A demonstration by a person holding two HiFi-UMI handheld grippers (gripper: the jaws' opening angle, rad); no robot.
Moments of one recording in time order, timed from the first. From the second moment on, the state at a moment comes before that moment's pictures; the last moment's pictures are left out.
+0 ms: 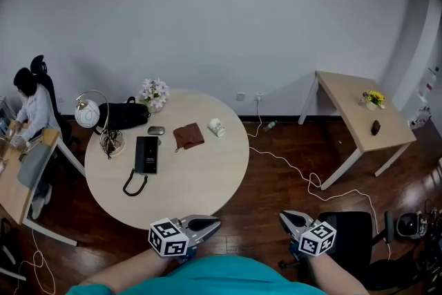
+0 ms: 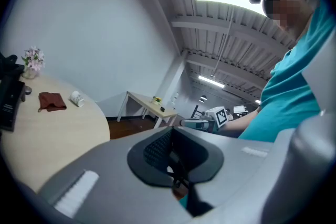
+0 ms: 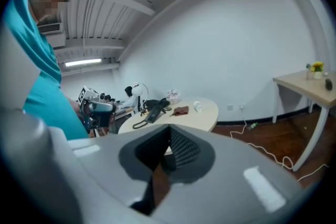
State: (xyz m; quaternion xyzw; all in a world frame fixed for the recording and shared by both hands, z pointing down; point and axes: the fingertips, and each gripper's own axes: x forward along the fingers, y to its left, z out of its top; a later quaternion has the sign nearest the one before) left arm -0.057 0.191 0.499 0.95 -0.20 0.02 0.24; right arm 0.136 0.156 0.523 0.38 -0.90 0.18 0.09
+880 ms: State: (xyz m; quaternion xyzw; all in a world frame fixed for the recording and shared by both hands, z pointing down) left arm 0.187 -0.038 0.481 0.96 -0.17 -0.02 0.24; right arm 0.355 -0.051 0.494 0.42 -0.89 0.13 0.11
